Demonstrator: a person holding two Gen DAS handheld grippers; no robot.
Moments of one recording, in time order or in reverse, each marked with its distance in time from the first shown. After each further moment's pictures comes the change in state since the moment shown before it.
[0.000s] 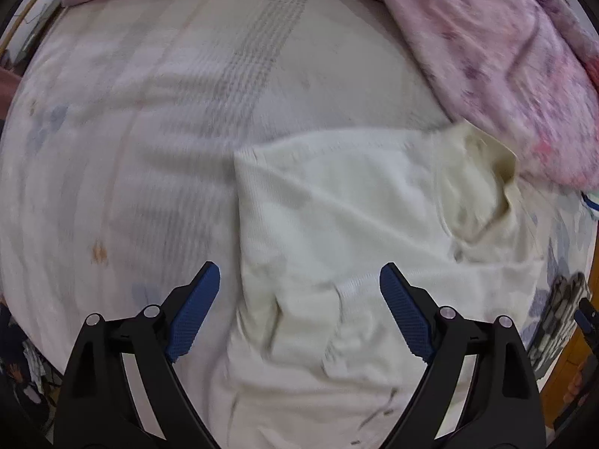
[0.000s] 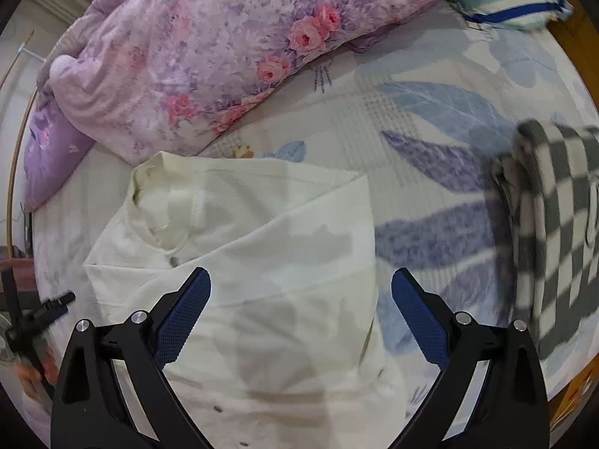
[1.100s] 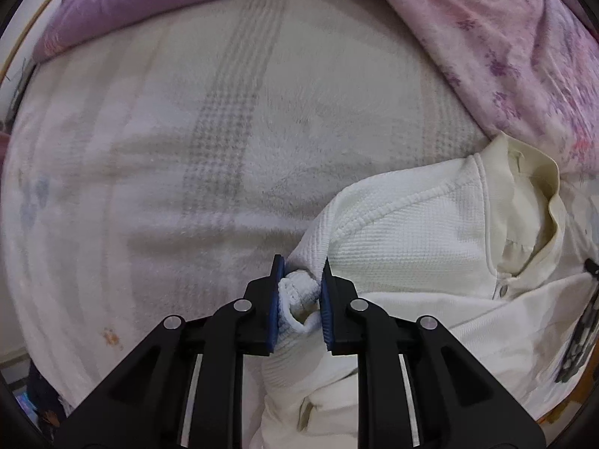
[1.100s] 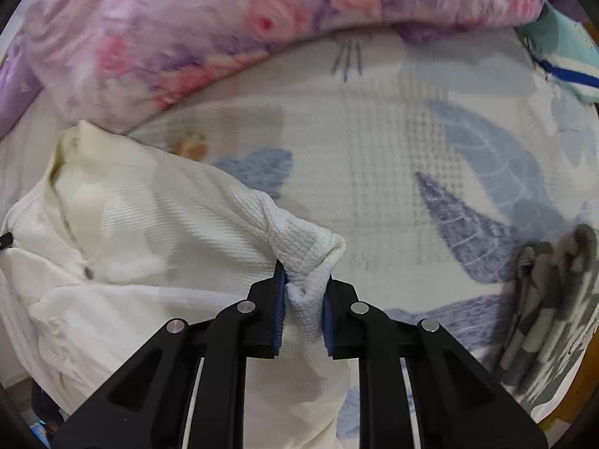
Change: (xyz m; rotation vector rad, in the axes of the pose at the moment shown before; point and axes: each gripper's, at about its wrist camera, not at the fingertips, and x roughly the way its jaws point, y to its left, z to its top) left arm 0.032 -0.006 0.045 0.161 -0.068 0.094; right arm 0.077 0.009 0.030 -0.222 0.049 -0.147
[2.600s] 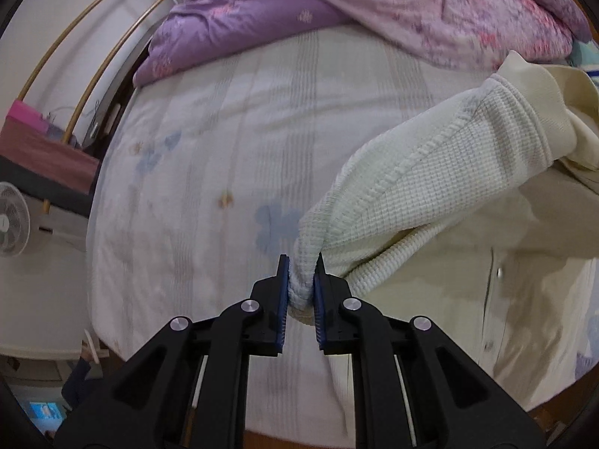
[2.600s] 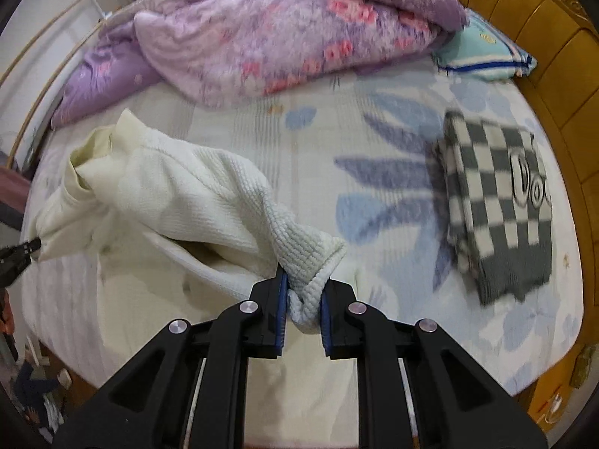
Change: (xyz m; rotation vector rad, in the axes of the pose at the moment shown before) left arm -0.156 -0.013 -0.298 0.107 -0.202 0.242; right arm -0.190 0.033 -0.292 0.022 -0.249 0.036
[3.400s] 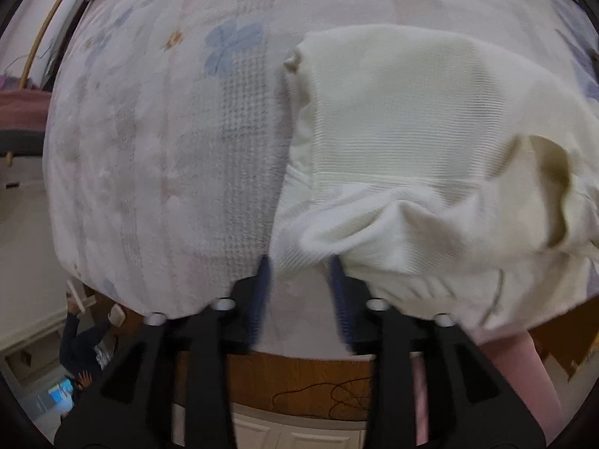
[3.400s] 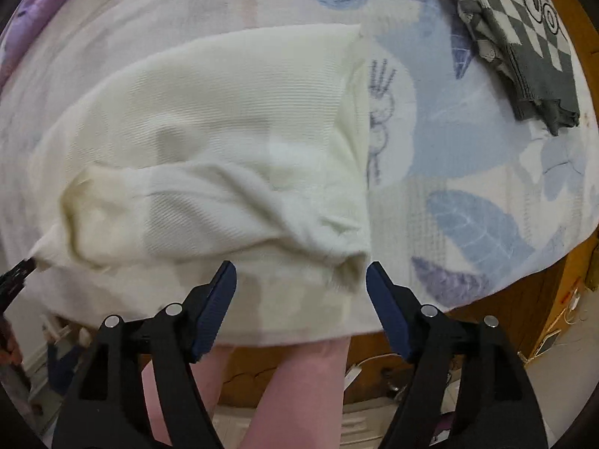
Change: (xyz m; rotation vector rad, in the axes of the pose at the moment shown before) left arm 0.058 -0.012 -0.126 0.076 0.339 -0.126; right arm 0.077 -0.003 -0.122 0.141 0.468 -0.045
